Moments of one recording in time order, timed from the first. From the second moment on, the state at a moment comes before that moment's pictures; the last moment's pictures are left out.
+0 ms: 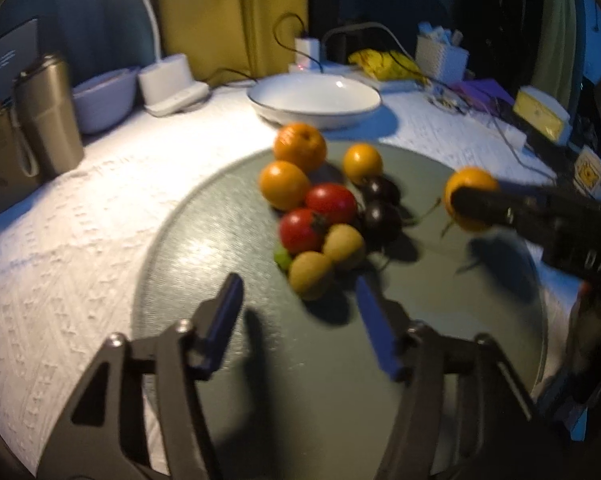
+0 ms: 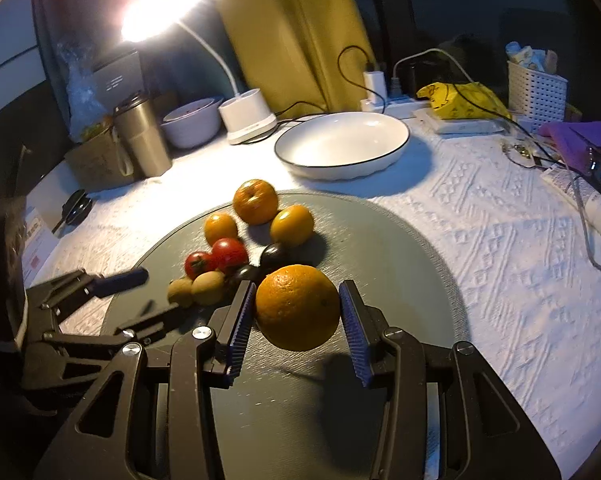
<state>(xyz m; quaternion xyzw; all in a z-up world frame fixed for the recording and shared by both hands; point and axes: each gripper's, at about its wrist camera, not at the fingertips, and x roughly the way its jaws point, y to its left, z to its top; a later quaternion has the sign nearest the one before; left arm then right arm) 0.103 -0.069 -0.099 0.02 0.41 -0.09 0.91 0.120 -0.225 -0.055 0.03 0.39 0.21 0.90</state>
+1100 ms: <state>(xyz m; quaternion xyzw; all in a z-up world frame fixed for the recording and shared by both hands) 0.111 -0.047 -0.059 -0.01 0.37 -0.11 0.92 0.139 -0.222 -0.028 0.01 0.36 0.20 0.91</state>
